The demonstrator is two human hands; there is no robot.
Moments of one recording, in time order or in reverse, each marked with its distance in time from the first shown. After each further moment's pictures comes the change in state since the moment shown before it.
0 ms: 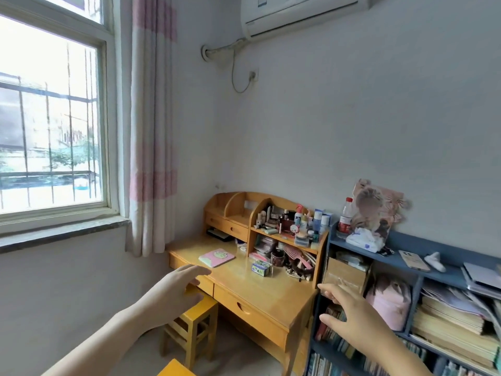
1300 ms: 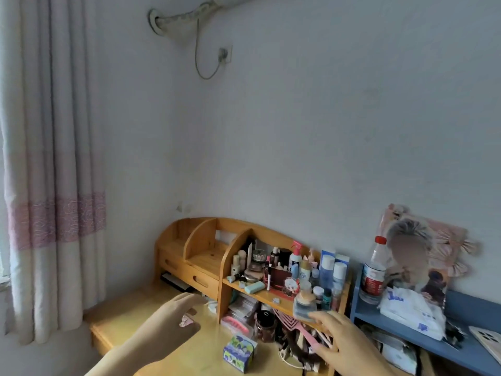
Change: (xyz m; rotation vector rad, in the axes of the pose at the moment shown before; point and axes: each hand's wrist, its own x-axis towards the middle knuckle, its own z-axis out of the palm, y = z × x) left_hand 0.441 -0.174 0.127 0.005 -0.060 0.046; right_hand 0.411 0.205 0.084 -0.085 -0.023 0.054
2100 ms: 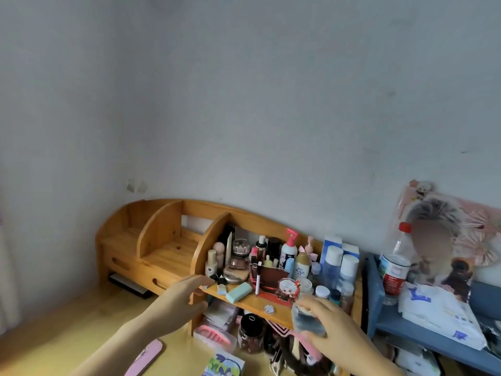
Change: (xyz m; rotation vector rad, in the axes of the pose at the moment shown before) left_hand 0.218 -0.112 0.094 -0.120 -0.155 0.099; right_hand 0.156 0.083 0.092 -0.012 -0.003 0.094
